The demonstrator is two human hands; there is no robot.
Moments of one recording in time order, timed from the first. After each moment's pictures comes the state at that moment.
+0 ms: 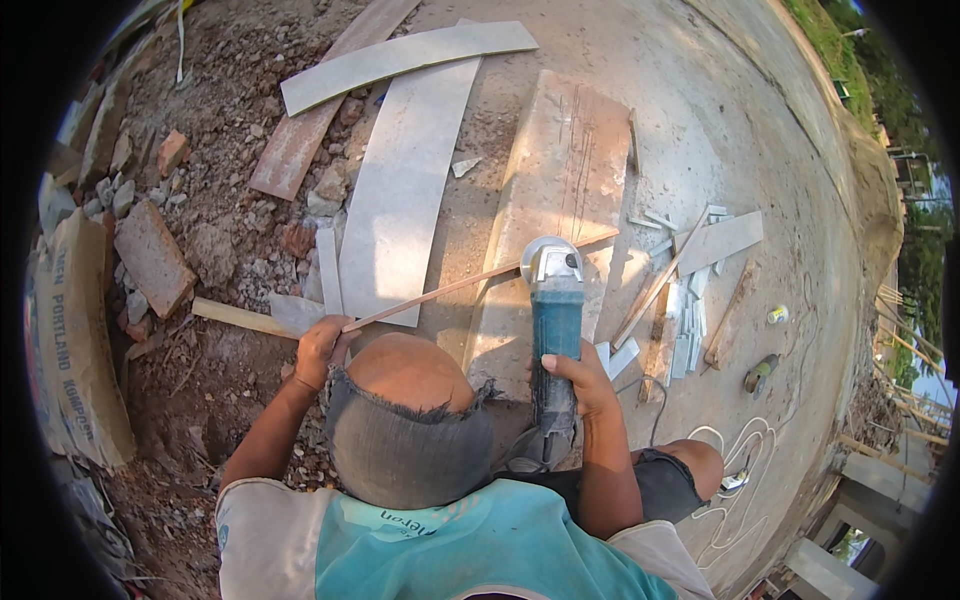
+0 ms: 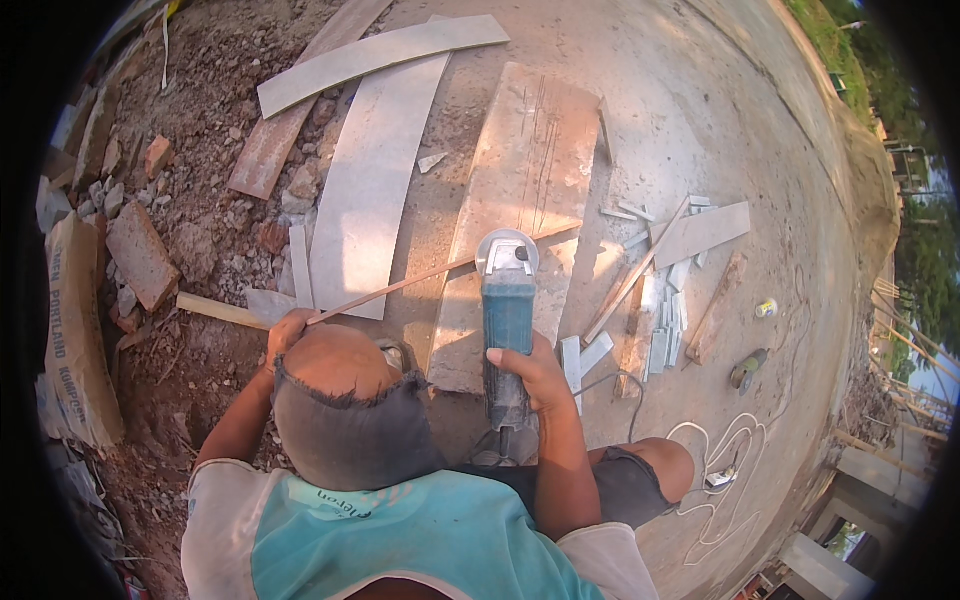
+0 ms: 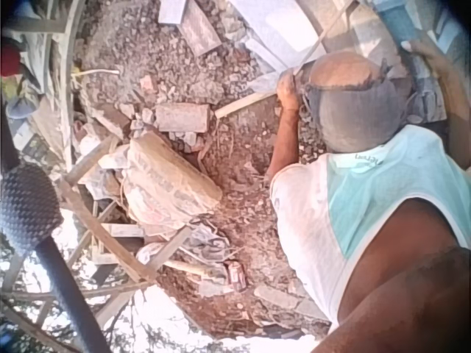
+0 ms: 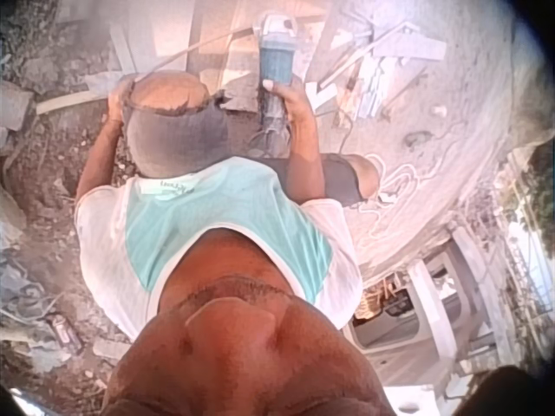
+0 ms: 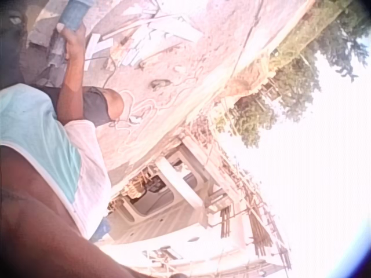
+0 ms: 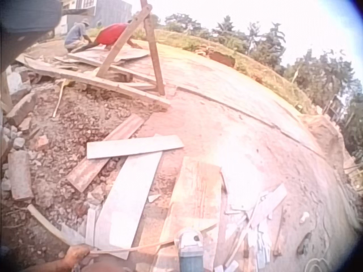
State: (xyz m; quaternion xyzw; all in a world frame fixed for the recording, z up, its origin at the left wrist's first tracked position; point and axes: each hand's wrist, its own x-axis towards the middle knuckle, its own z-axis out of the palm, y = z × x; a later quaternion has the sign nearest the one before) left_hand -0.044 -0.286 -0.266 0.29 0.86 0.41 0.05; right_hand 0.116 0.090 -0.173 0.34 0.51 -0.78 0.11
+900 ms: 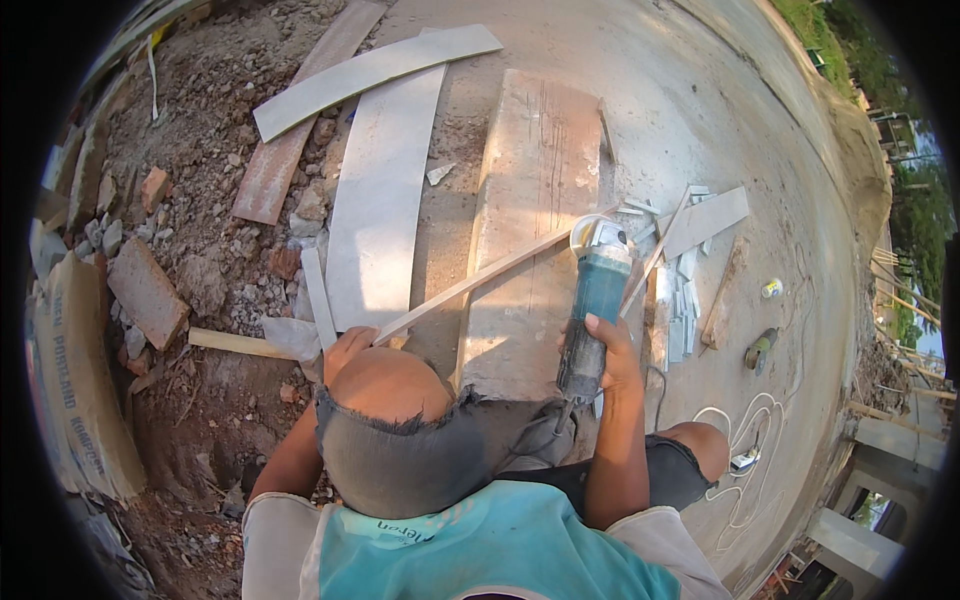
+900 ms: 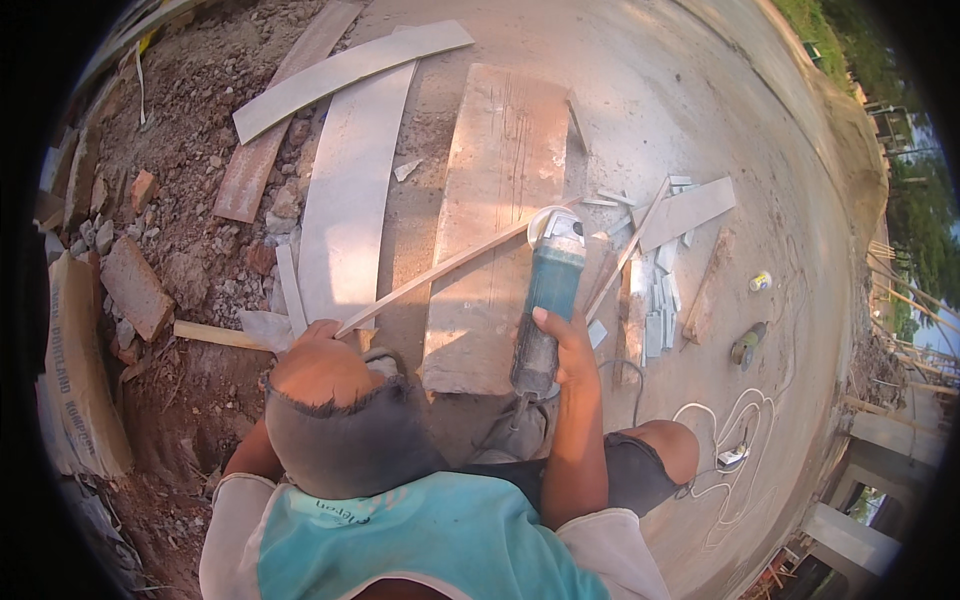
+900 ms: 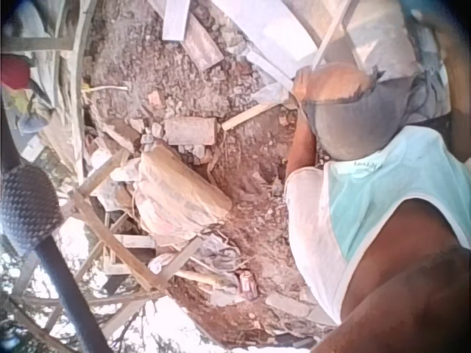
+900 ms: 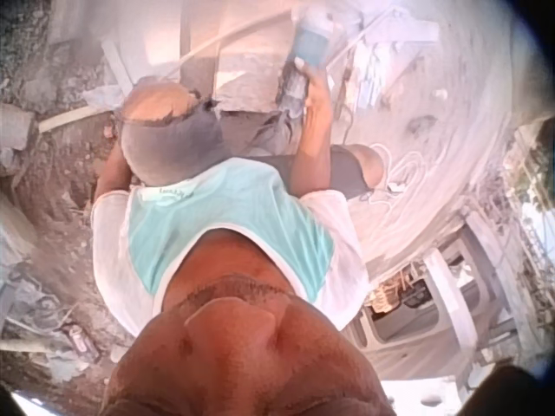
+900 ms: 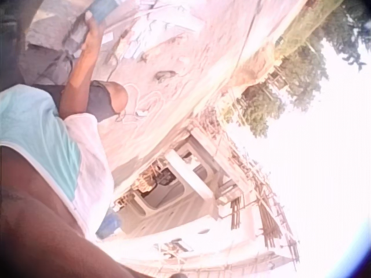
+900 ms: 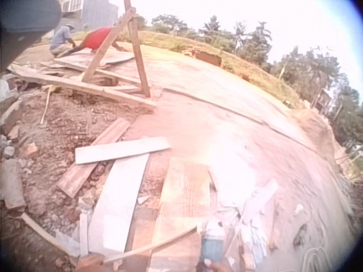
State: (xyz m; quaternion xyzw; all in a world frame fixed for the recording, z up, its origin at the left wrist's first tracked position) left_hand -0.023 -0.233 -0.236 0.34 0.85 0.38 0.11; right_hand 0.118 0.135 -0.172 0.38 0.45 -0.81 -0.03
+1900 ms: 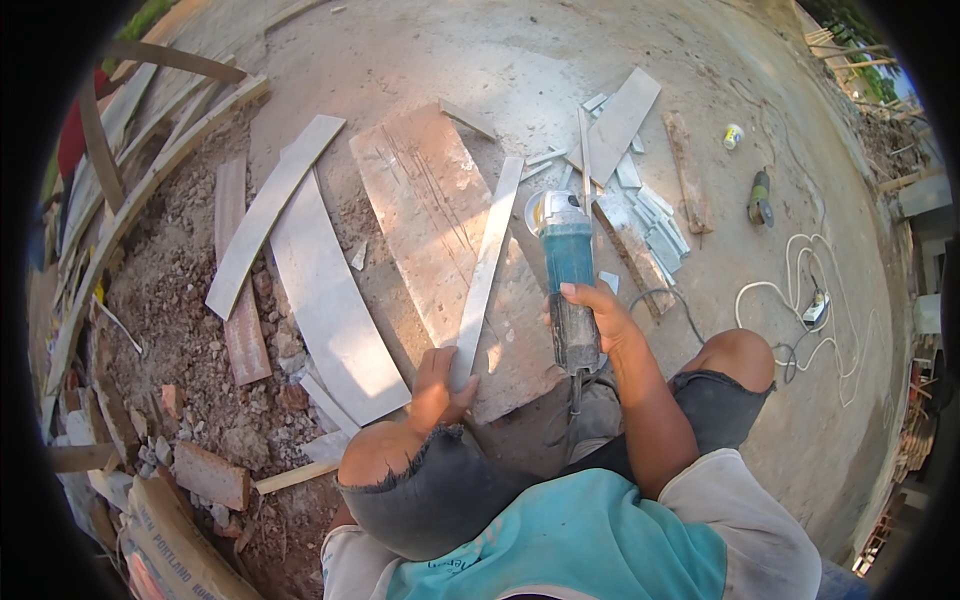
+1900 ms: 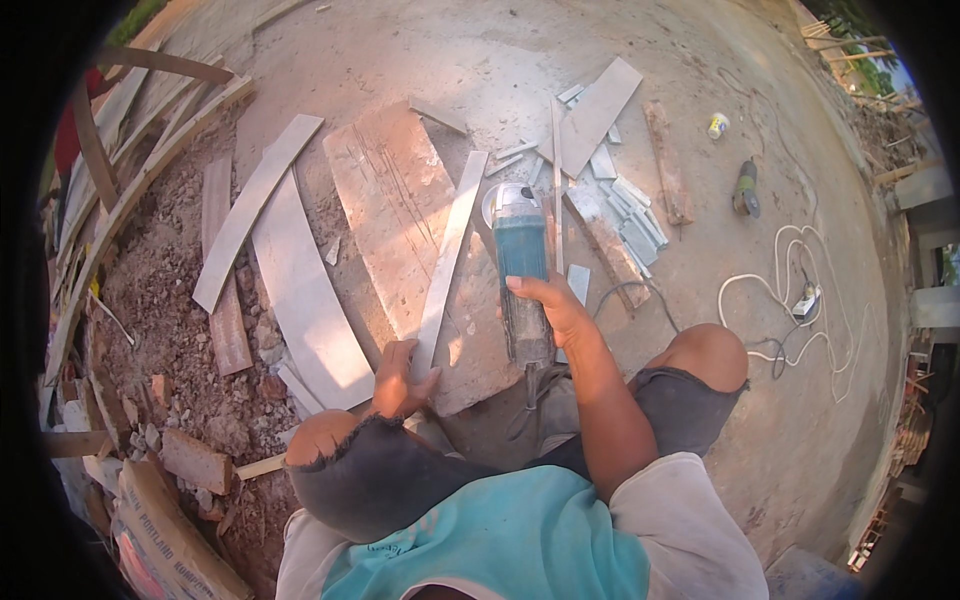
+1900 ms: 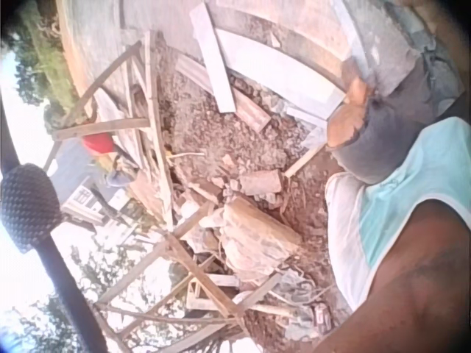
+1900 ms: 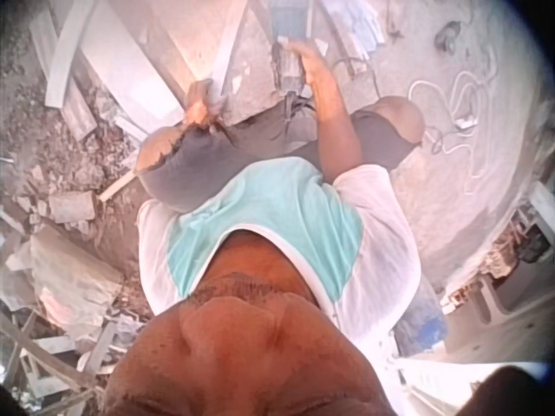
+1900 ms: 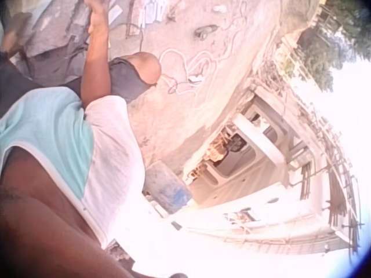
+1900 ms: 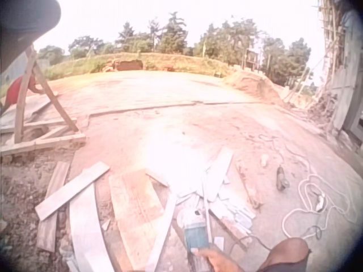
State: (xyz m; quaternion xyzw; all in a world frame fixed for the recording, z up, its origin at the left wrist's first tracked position) left_hand -0.005 -0.087 -0.239 0.47 0.78 0.36 0.20; right_hand 0.162 0.161 -0.186 0.36 0.35 -0.85 -0.13
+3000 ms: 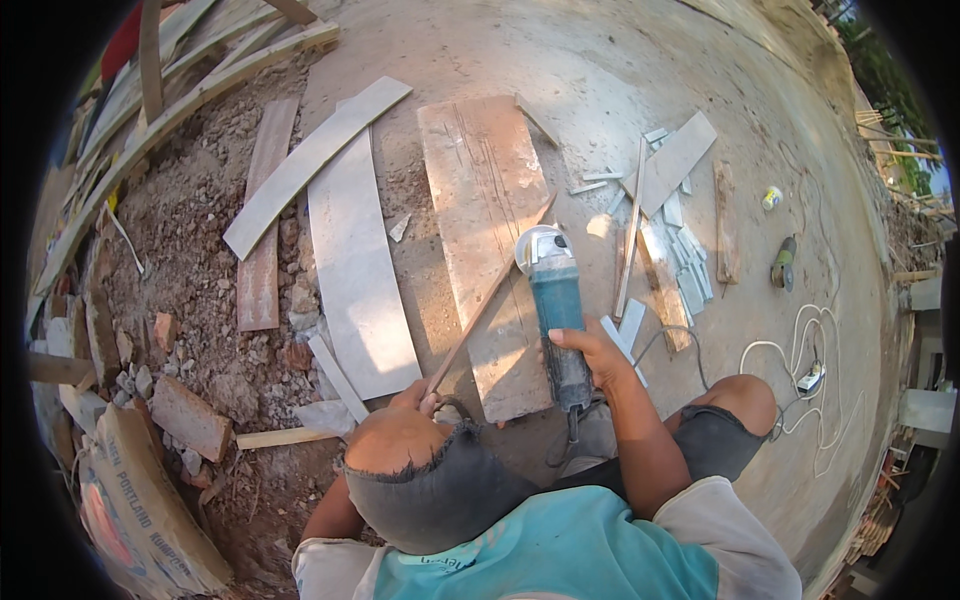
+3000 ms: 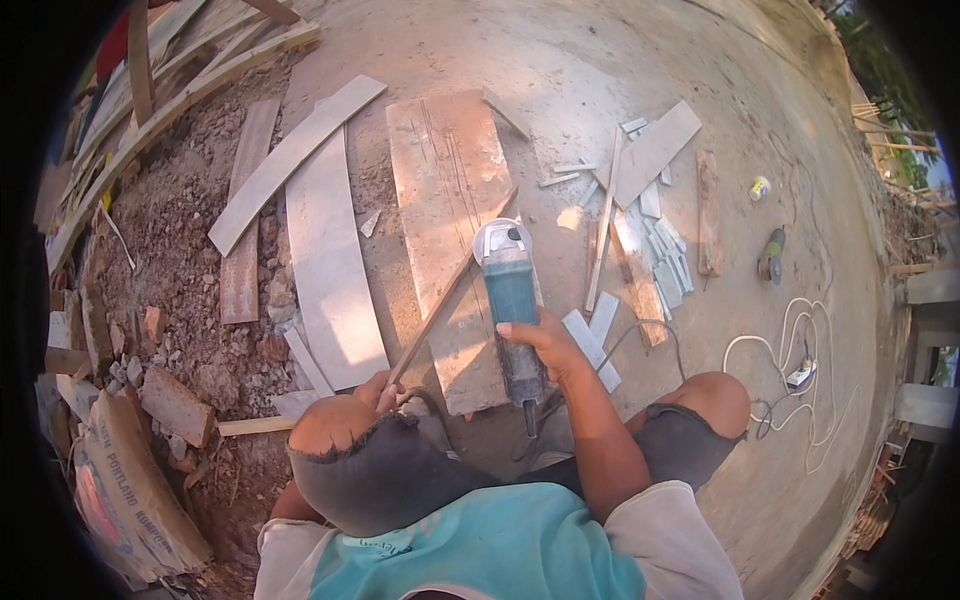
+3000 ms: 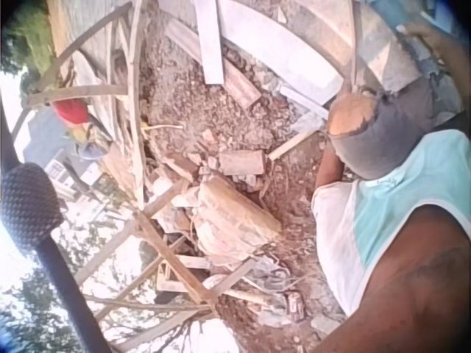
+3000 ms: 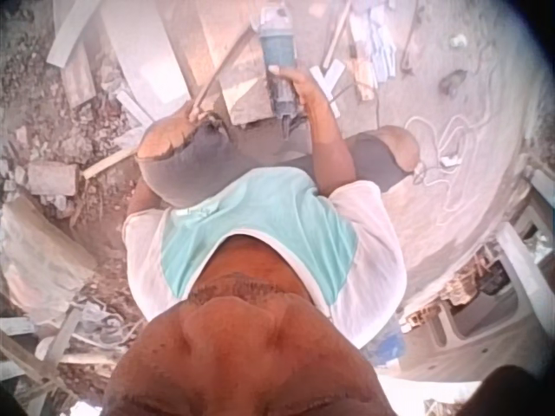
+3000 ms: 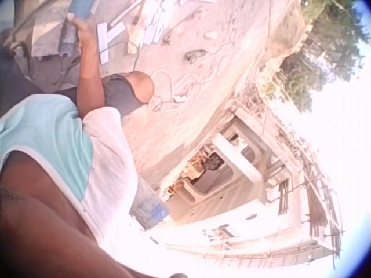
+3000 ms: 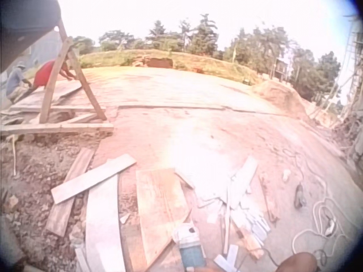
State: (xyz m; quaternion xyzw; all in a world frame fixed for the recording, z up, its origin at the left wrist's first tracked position) left_hand -0.025 -0.170 -0.196 0.23 0.79 0.34 0.46; right_hand 0.130 0.118 -0.199 0.38 0.44 -0.81 -0.01
